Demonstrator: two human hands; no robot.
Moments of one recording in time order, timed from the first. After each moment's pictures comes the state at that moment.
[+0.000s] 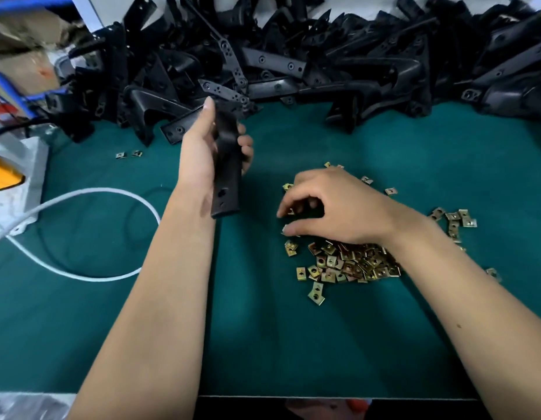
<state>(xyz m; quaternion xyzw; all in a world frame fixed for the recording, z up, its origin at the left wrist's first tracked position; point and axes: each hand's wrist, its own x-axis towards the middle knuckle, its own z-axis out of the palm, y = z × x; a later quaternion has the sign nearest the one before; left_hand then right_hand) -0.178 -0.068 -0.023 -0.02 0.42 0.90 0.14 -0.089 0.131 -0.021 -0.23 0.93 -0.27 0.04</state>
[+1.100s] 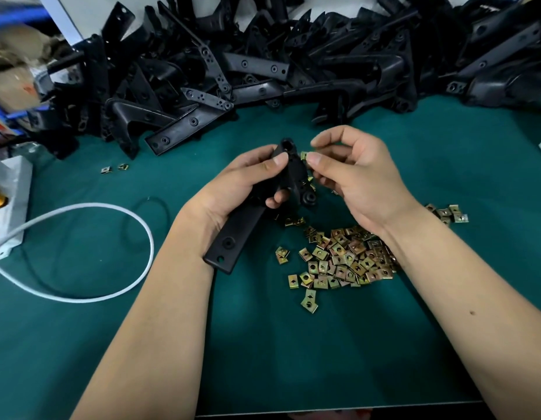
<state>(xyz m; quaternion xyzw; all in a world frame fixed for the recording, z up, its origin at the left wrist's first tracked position) -0.154 -0.041 -0.032 0.21 0.56 0.74 0.30 -0.094 0.145 -0.027 0.01 0.67 -0.74 -0.10</state>
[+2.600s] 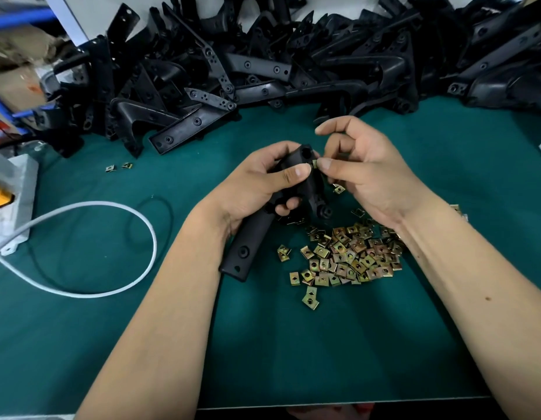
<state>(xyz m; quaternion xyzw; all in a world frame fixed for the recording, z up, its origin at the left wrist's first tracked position) -0.147 -0.030 -0.030 0.27 0.61 0.69 0.28 -0.094 0.163 -0.021 -0.07 0.69 -0.71 -0.05</state>
